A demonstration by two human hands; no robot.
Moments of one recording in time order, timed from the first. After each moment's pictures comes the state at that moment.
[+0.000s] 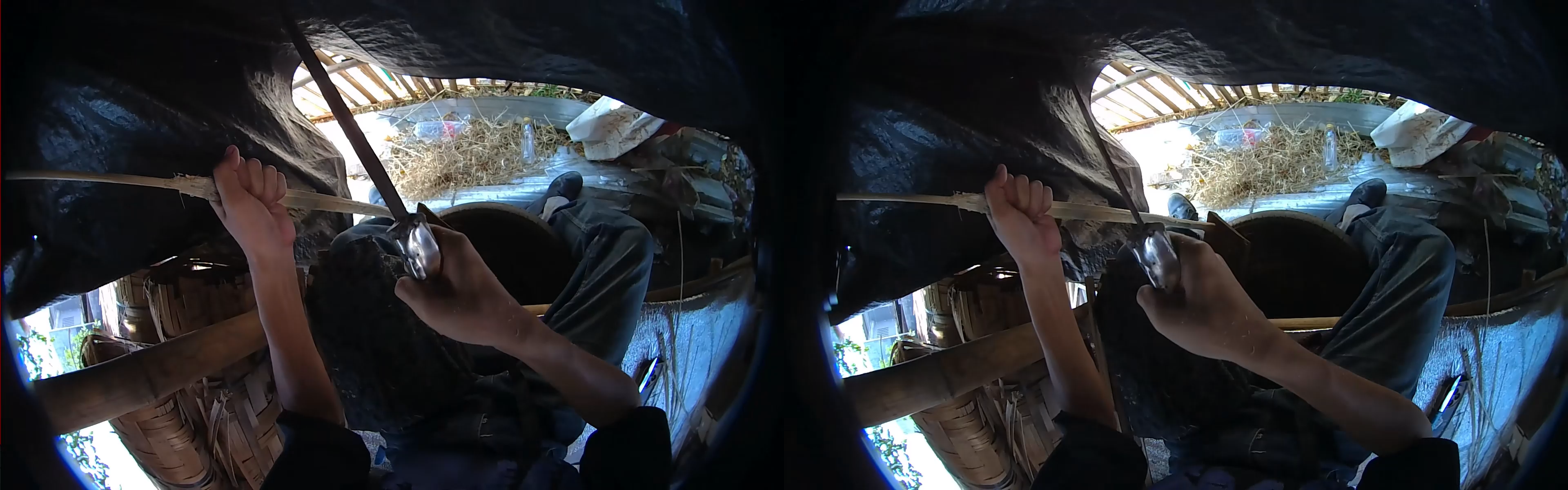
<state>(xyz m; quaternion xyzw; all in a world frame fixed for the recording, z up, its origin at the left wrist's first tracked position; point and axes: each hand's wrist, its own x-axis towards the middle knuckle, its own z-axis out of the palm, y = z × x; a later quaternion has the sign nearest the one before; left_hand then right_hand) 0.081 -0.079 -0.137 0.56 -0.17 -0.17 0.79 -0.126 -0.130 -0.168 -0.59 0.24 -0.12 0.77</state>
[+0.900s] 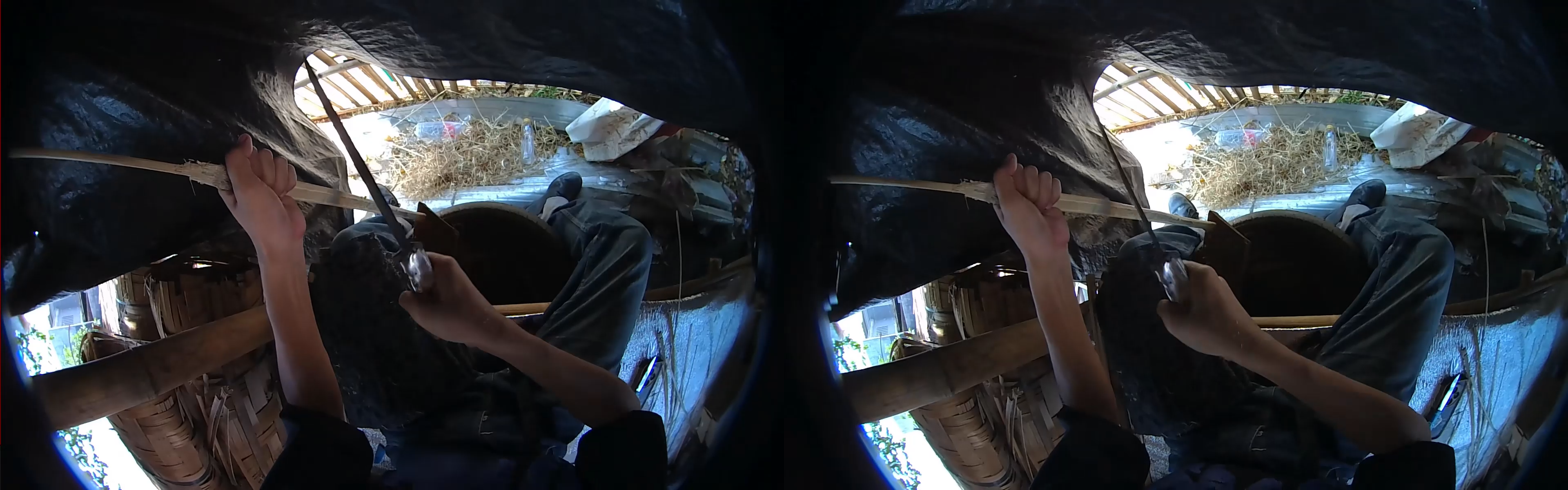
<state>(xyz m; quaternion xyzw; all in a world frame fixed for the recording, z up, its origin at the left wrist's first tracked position) 0.068 -0.090 -0.136 0.58 -0.17 -0.15 0.79 -0.128 -0.099 -0.210 -0.59 0.28 -0.07 0.76</state>
